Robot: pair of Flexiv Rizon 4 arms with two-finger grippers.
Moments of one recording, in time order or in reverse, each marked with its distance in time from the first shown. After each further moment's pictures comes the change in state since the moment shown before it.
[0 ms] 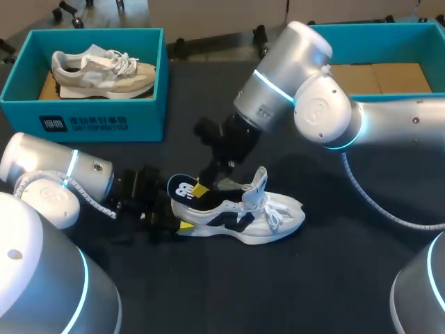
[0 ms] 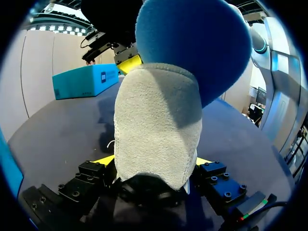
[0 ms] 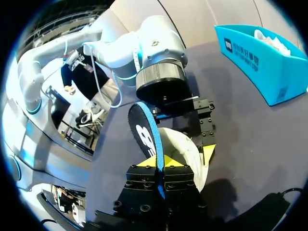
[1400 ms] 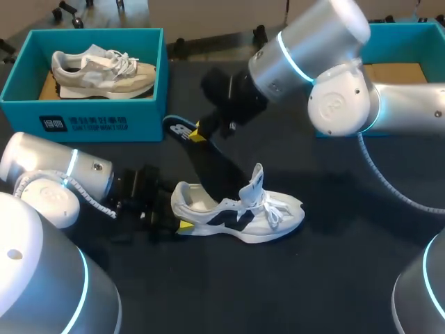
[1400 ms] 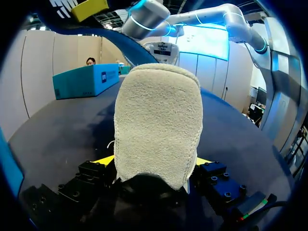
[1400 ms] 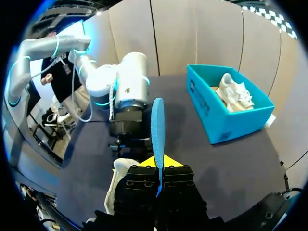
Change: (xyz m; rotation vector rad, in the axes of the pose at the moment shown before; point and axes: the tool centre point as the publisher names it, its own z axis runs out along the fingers) left arm -0.001 0.000 0.000 0.000 -0.001 0.000; right arm -0.044 0.067 -0.090 -0.159 -0.400 -0.139
